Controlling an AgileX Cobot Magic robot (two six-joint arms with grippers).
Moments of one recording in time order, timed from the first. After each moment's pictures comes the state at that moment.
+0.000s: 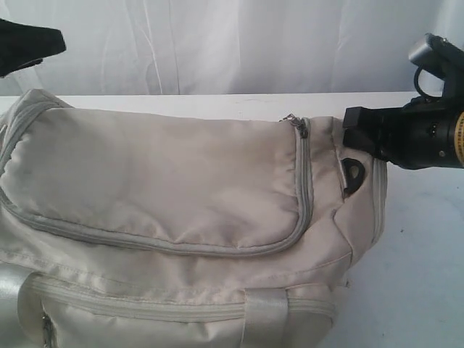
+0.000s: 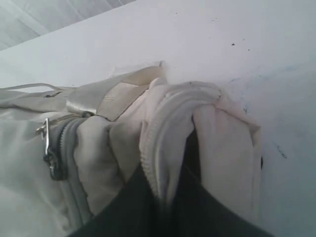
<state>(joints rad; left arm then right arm) 0.14 1.34 -0.89 1.48 -1.01 -1.64 0.22 1.33 -0.74 -1.76 -0.43 2.10</state>
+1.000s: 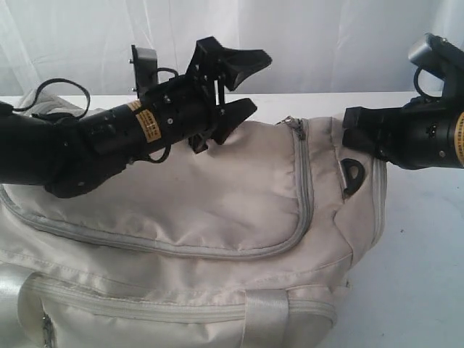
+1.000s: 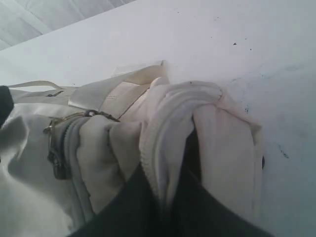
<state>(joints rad) -0.63 1.74 -0.98 0.52 -0.87 -1.67 0.22 1.33 -0.74 -1.76 -0.44 2.10</state>
